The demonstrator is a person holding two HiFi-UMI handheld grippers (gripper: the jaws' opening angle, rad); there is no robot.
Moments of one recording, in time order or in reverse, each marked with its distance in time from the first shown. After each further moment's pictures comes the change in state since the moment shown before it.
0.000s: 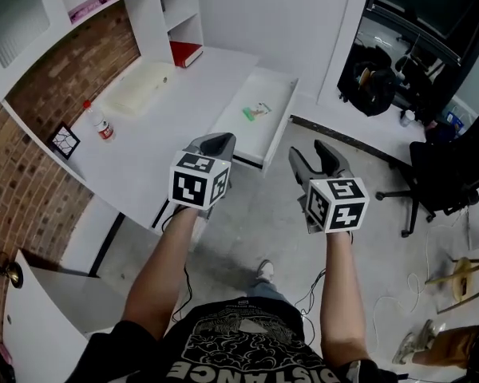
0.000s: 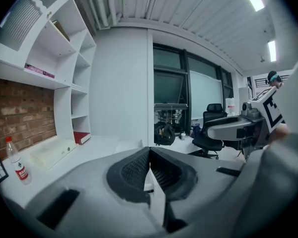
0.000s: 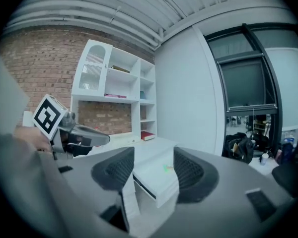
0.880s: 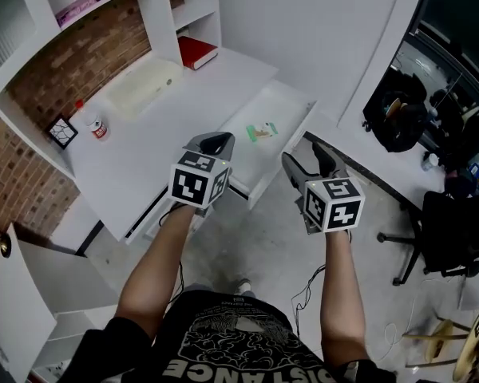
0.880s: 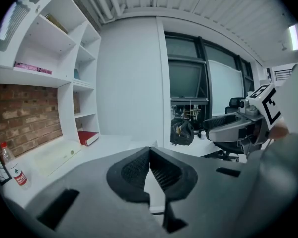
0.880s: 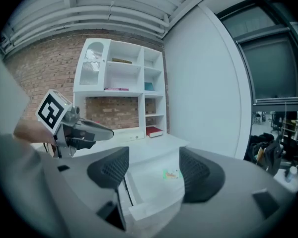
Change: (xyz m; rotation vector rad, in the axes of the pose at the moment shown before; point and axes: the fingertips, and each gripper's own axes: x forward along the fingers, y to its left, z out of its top) left arm 0.143 0.044 0.031 -0.026 0.060 0.188; right arm 0.144 -0.110 0.009 -0.049 0.070 0.253
